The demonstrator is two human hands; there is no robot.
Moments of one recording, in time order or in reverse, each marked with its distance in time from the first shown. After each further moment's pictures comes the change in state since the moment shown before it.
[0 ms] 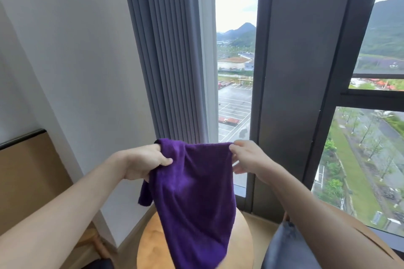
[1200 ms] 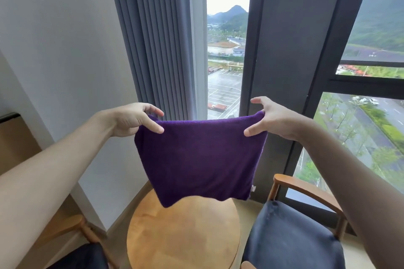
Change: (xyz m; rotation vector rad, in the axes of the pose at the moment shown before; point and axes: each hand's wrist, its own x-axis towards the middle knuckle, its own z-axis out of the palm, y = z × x) left_hand 0.035 0.028 -0.044 -0.071 -0.009 0.166; right_hand 0.010 -0.006 -0.094 -0.256 -0.008 -0.039
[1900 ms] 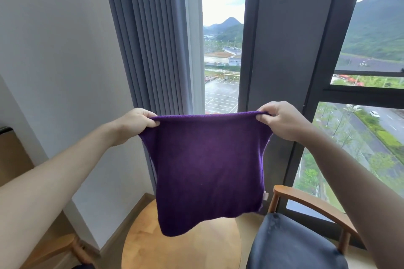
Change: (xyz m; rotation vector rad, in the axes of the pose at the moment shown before) left_hand 0.015 0.014 0.004 0.256 0.135 0.195; right_hand 0.014 0.005 -0.023 -0.241 0.306 -0.247
